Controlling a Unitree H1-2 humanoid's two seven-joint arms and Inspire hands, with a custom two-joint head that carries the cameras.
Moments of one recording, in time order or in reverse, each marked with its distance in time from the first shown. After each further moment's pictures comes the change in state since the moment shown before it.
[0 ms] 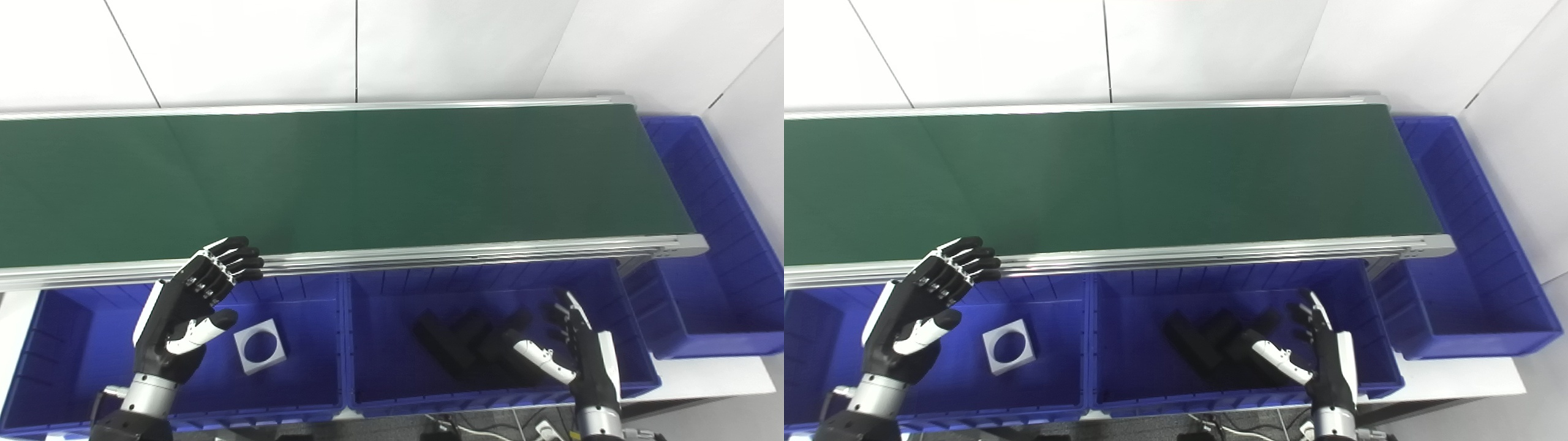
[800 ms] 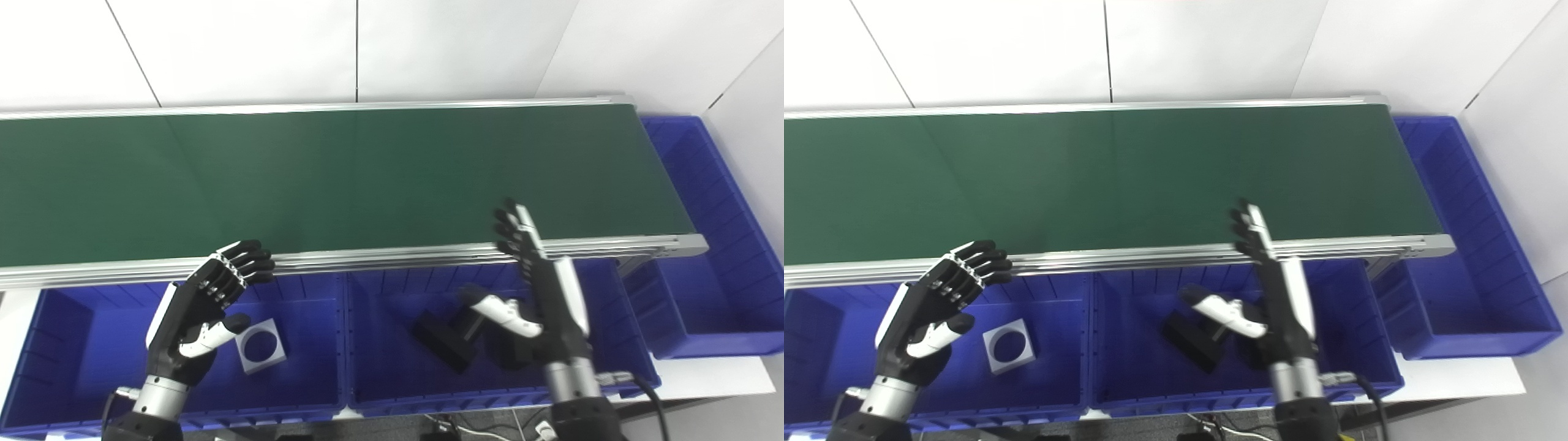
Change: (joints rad) left arm 0.009 -0.028 -0.030 0.011 0.045 -0.023 0.001; right arm -0.046 0.055 0.247 -0.457 -0.102 0.084 0.146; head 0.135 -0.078
